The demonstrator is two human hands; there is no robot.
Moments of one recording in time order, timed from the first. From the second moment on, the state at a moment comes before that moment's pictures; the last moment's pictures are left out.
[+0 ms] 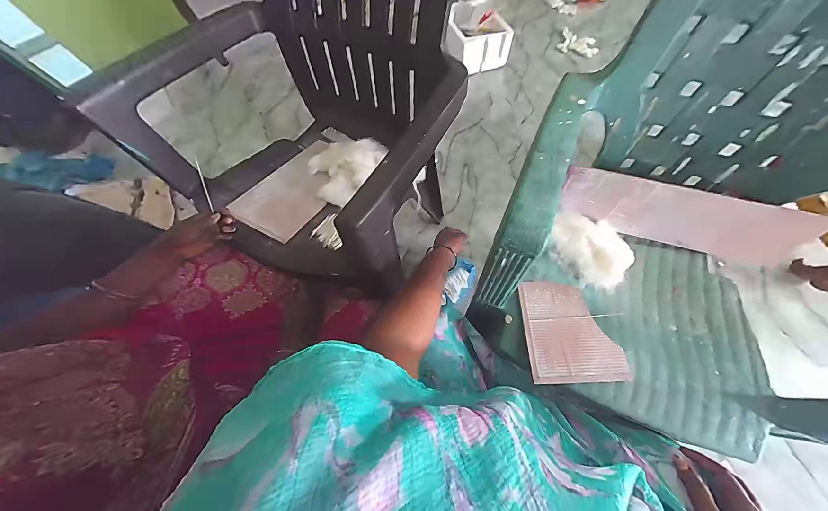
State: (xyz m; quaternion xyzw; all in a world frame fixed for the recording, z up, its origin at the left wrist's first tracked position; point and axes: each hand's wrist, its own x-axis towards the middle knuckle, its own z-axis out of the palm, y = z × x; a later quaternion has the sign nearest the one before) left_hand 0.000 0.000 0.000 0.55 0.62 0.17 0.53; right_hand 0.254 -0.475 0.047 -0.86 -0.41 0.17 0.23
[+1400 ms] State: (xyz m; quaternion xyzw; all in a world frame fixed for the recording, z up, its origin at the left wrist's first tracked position) left_hand 0.039 -0.177 0.039 0.59 0.63 0.38 0.33; right_hand 0.230 -0.352 0.041 -0.79 -0.58 0.12 0.17
